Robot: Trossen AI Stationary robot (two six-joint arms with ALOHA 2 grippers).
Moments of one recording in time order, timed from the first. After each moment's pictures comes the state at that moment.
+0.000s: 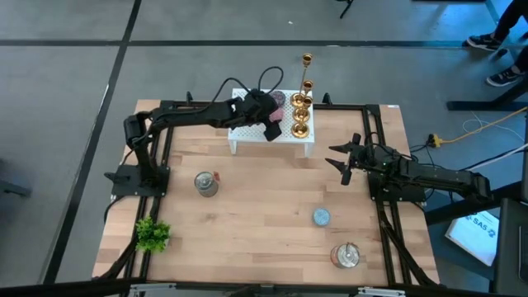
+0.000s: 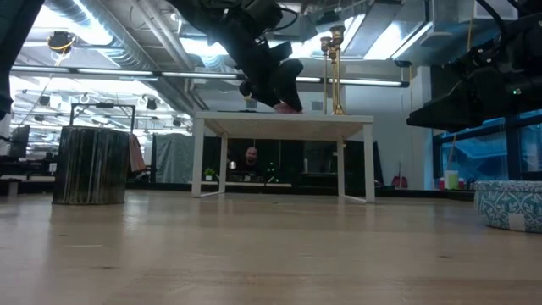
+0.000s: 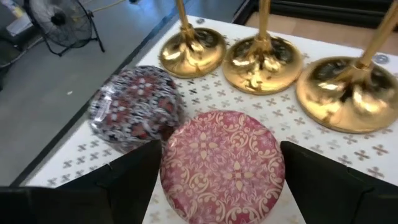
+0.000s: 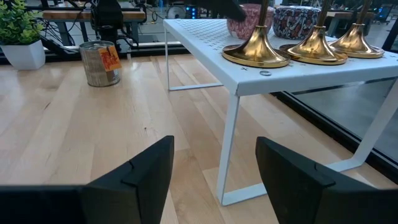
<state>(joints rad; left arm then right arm) 0.37 1.79 1.43 -0.25 -0.26 0.02 -0.21 0.22 0.01 0.03 0.10 -0.01</state>
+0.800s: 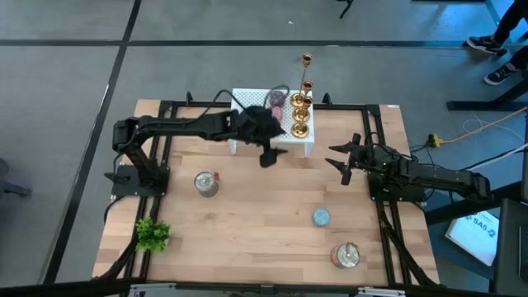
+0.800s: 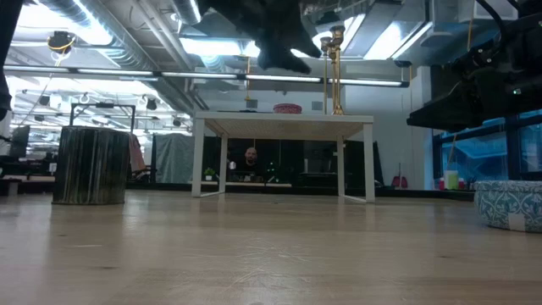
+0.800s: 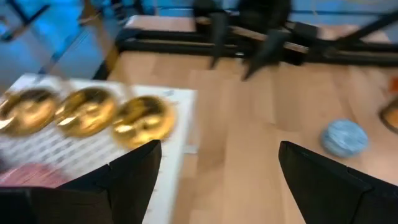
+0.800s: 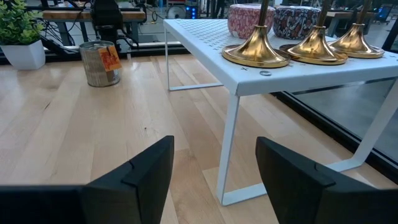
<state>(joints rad) 0.20 1.68 1.43 -0.29 0.04 0.05 -0.21 0.22 0.01 0.03 0.10 -0.01</state>
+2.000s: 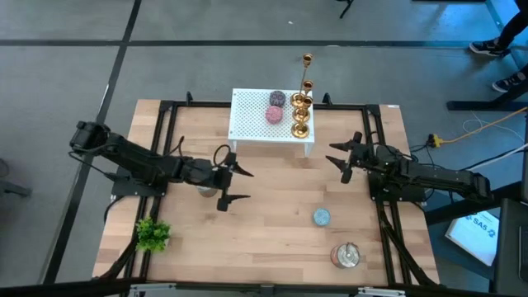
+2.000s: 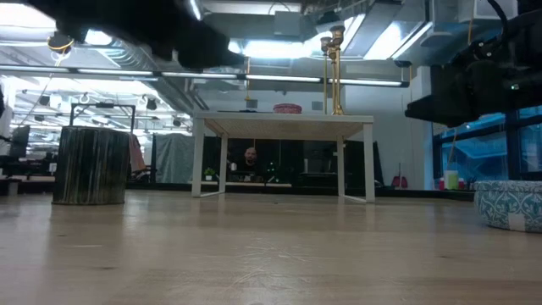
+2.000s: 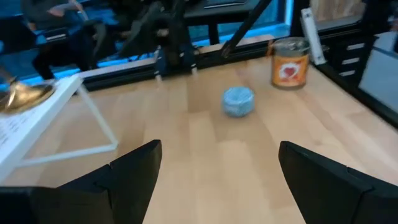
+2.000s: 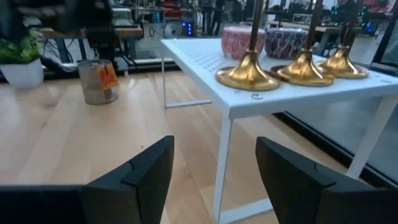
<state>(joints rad) -0.18 1.26 0.54 0.45 -0.14 0.12 -0.21 0.22 0.01 0.09 0.12 -0.01</state>
